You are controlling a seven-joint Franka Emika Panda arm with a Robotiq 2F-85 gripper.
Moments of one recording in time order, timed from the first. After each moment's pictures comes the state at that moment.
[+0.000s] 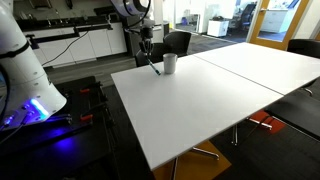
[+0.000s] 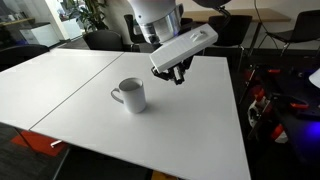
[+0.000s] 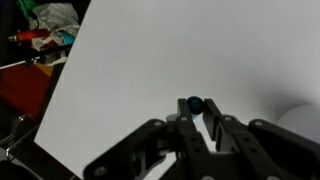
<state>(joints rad) 0.29 0.46 0.04 -1.98 -0.26 2.16 1.44</state>
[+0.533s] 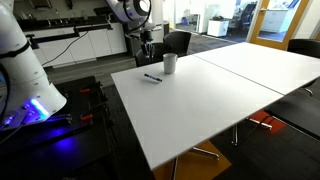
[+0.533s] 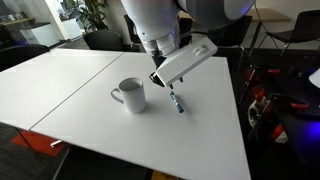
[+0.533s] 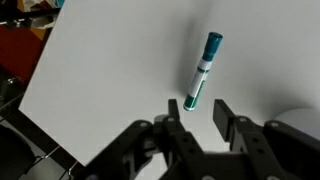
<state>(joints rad) 0.33 0.50 0.03 -1.98 -0.41 2.20 1.44</state>
